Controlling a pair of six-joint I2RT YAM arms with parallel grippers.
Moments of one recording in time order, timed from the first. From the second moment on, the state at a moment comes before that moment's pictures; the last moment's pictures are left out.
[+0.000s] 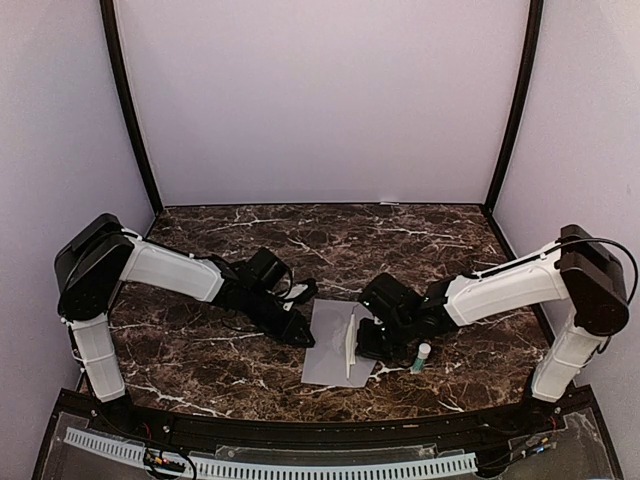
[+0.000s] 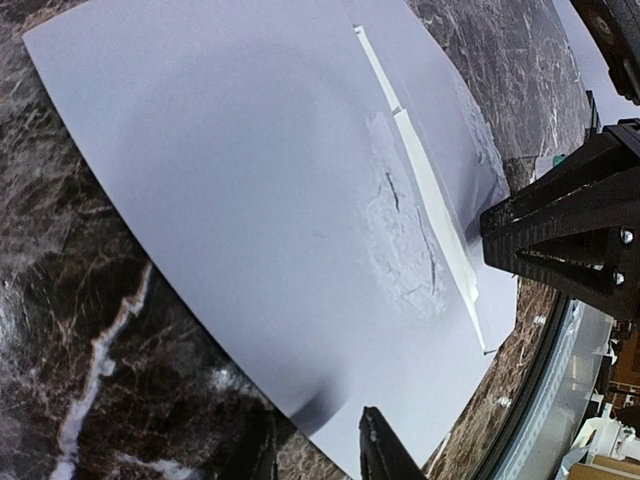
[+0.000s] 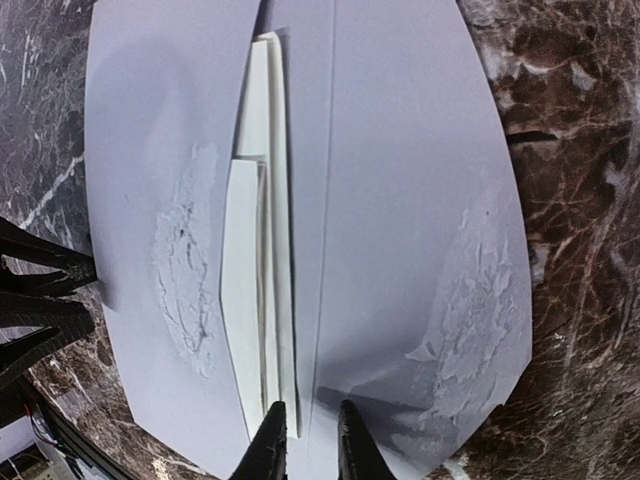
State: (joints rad) left arm -0.81 1.88 1.03 -0.21 0.51 -0.35; right arm 1.04 1.68 0.88 -0.28 -0.02 1.10
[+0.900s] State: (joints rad) left arm -0.81 1.88 1.03 -0.22 0.52 -0.35; right arm 1.04 1.74 0.89 -0.19 -0.08 1.10
